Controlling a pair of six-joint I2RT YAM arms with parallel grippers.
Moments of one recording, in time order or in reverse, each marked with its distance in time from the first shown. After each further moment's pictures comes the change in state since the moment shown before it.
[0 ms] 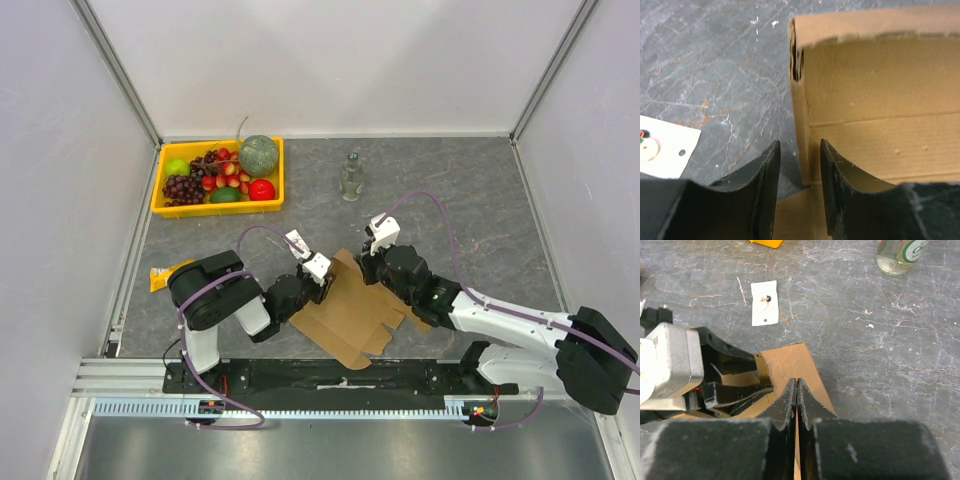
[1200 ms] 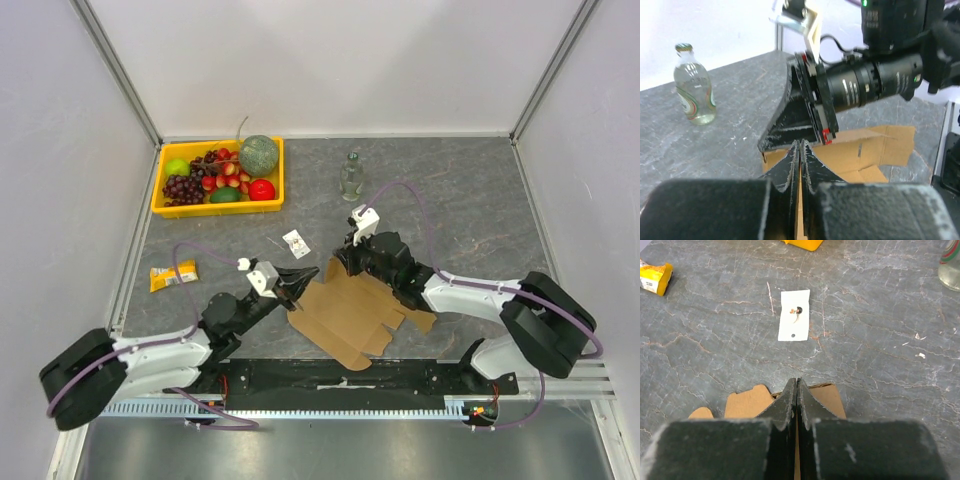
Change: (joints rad) left arm 0.000 -0.858 -0.251 -0.160 0.219 -0.084; right arm -0.085 0.288 0.075 0.240 -0.233 0.005
